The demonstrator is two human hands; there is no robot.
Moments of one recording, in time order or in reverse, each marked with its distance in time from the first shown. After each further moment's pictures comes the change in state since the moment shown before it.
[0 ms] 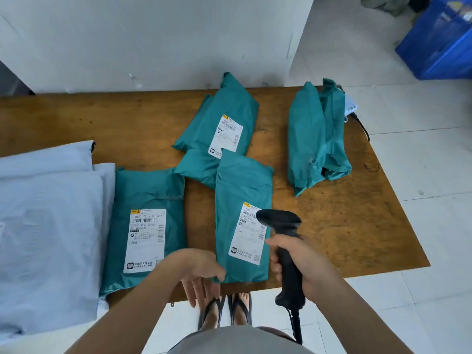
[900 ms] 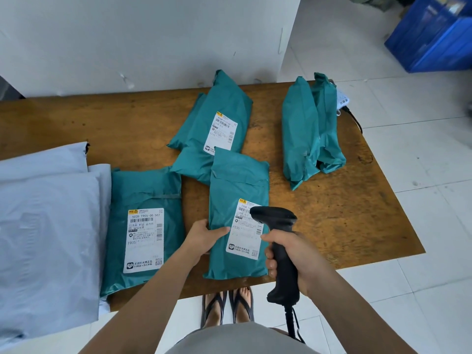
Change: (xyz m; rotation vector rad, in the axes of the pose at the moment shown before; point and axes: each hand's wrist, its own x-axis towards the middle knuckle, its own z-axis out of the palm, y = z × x) left_hand 0.034 0.008 -0.010 -0.686 0.600 0.416; right_hand -0.009 0.005 0.007 0.052 -0.027 0.023
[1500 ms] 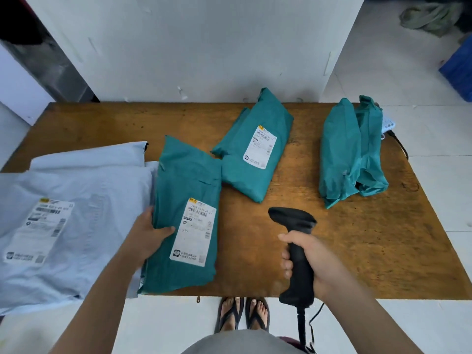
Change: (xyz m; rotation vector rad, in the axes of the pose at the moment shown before) left_hand -0.069 -0.024 -0.148 -0.052 0.385 0.188; right_hand -0.002 -0.007 0.028 -0.021 -0.093 0.021
